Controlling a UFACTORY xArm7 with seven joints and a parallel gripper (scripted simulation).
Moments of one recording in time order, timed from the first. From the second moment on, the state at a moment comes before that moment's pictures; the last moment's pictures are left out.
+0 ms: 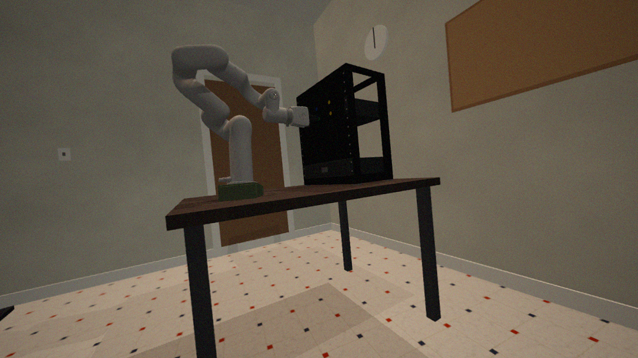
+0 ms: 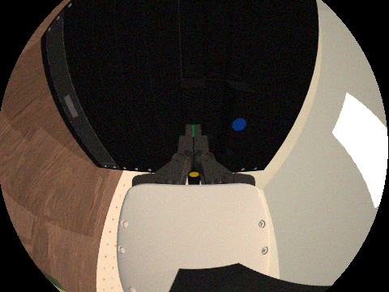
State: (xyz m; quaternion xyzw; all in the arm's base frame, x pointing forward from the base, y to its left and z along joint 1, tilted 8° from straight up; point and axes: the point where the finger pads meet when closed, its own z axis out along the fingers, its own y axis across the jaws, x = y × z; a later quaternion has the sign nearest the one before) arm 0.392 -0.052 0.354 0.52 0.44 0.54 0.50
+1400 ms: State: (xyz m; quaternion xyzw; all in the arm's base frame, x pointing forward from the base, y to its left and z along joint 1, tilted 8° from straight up) arm 0.412 -0.052 0.356 0.52 0.44 0.54 0.50
